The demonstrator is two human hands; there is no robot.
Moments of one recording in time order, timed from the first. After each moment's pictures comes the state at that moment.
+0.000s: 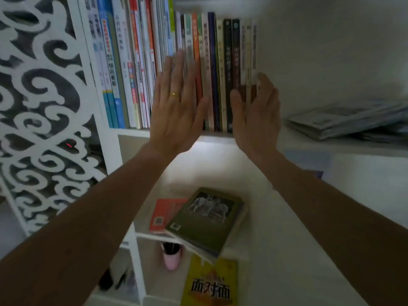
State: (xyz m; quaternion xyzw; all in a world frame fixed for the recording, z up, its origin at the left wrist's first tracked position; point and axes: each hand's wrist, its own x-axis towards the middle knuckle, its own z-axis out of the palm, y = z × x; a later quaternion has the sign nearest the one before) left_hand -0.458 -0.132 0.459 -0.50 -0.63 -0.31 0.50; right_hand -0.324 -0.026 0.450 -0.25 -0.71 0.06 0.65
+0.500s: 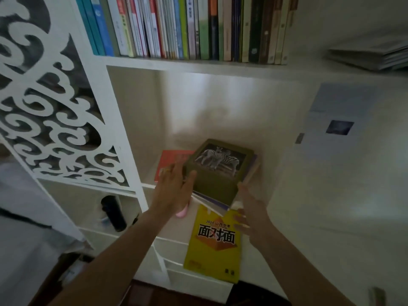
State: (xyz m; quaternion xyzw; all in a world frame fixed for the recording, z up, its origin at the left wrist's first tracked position) left_hand -0.442 -0.185 0.190 -0.39 -0.84 -0.37 -0.04; right_hand -0.283 -0.061 0.163 -0.55 -0.45 0.67 0.22
